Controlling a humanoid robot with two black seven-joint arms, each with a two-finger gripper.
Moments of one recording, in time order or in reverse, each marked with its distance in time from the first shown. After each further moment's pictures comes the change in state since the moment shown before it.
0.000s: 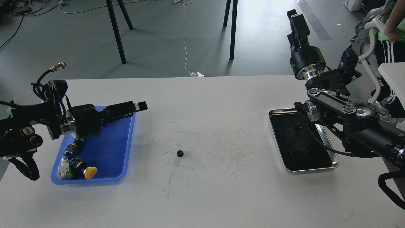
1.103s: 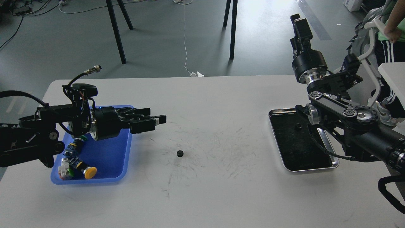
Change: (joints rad) left arm -0.077 -0.140 0.101 0.061 0.282 0.194 0.000; right arm -0.032 -0.003 0.031 0.002 0.000 -0.010 0.000
